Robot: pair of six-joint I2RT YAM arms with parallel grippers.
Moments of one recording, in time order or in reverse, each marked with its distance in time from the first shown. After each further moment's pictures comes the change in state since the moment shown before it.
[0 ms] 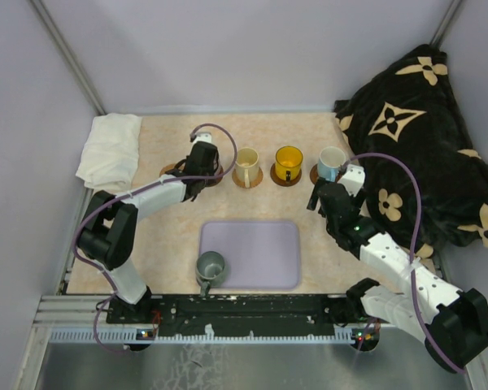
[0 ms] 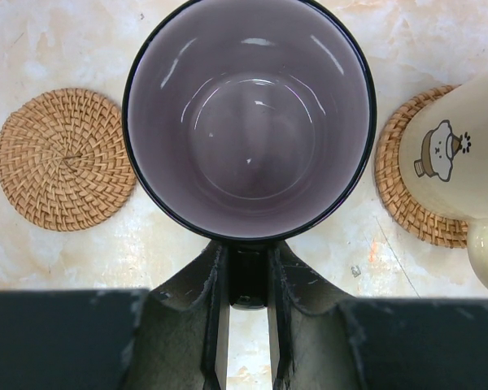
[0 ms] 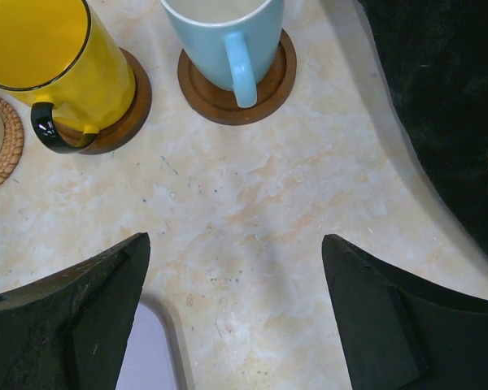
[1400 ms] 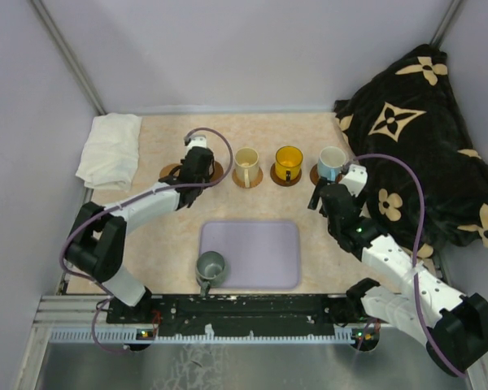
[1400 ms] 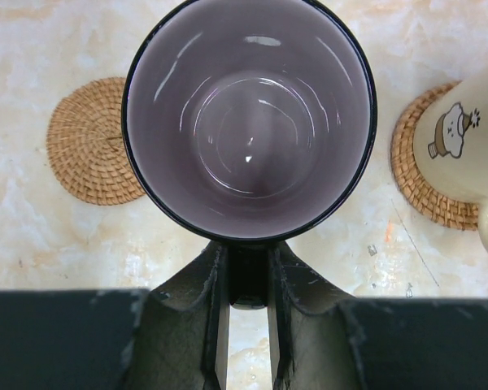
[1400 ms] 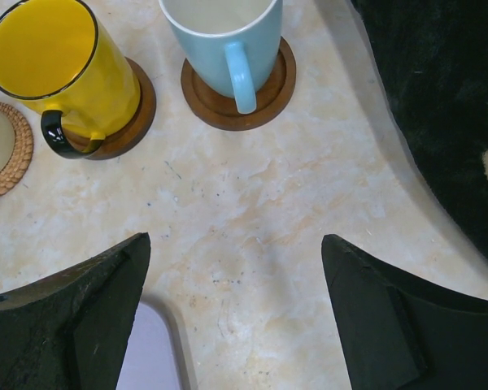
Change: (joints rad) left arm -0.031 -0.130 -0.094 0.005 -0.078 0.008; right arm 0.000 -0.029 0.000 -0.005 0.002 0.000
